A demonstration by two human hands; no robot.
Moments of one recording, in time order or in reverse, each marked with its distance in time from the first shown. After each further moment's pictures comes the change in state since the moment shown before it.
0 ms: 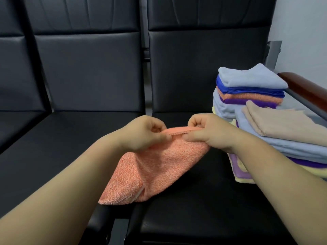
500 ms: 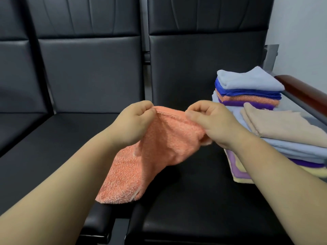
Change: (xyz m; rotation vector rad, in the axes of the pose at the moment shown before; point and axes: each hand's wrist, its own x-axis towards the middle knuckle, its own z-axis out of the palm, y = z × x) left_hand -0.015 0.014 -0.015 -0.127 0.359 0.033; right_hand -0.011 -0.024 0.002 0.272 0.204 -0.085
